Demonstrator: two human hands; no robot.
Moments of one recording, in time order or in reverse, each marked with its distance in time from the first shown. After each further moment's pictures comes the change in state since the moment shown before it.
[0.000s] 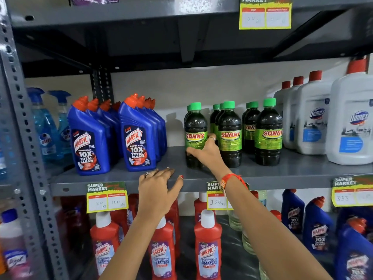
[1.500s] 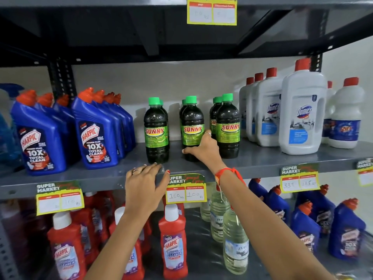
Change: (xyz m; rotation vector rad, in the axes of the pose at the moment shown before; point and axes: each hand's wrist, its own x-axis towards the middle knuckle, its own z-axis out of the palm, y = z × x) left_hand -0.006 0.069 0.022 0.026 -0.018 0.046; right_hand -0.003 0.033 -0.090 -0.388 0.125 0.038
